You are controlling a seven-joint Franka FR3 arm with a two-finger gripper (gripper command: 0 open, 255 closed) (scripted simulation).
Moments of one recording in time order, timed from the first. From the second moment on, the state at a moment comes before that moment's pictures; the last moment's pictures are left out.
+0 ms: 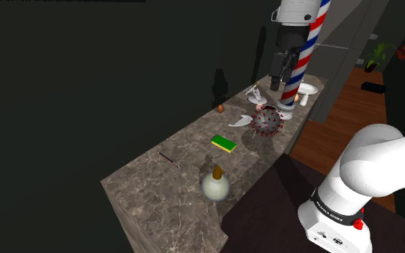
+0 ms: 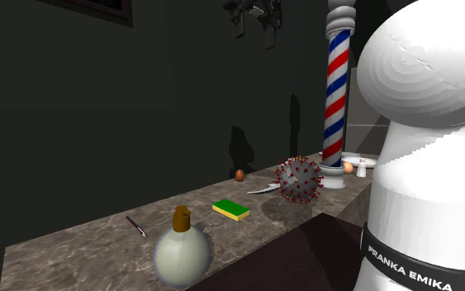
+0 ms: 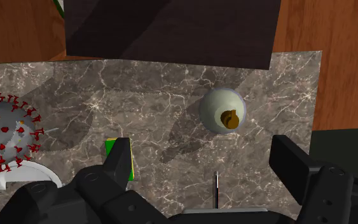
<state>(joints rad) -0.02 -0.82 0.04 -2.35 0.04 1.47 -0.07</state>
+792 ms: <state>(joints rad) 0.02 -0.75 0.15 -2.61 0.11 1.82 0.01</state>
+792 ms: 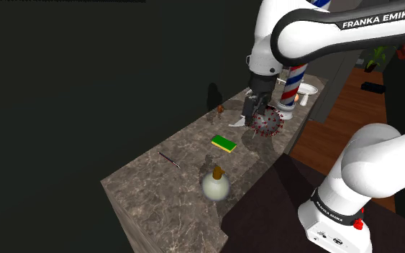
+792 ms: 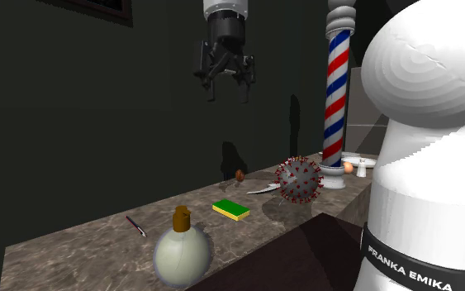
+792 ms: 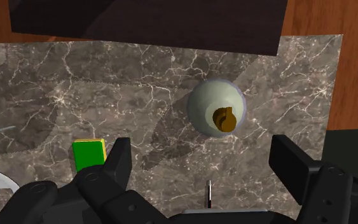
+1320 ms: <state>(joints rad) 0.05 -0.55 0.25 -2.73 0.15 2.16 0.08</state>
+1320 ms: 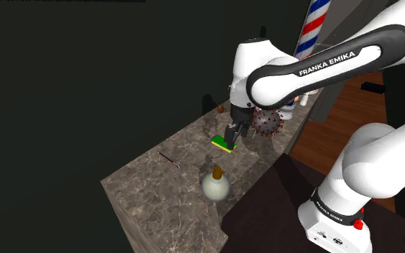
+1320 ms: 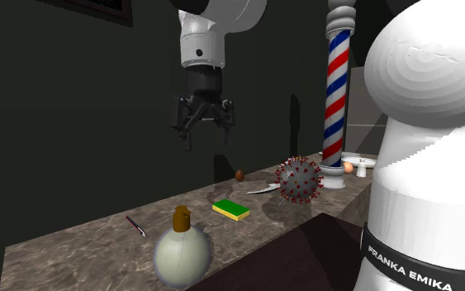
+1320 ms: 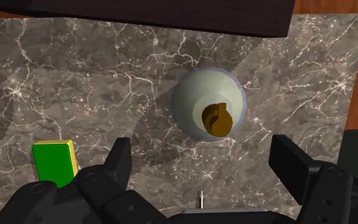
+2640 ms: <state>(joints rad) 0.00 0.04 0.37 -2.71 -0.07 2.74 0.33</state>
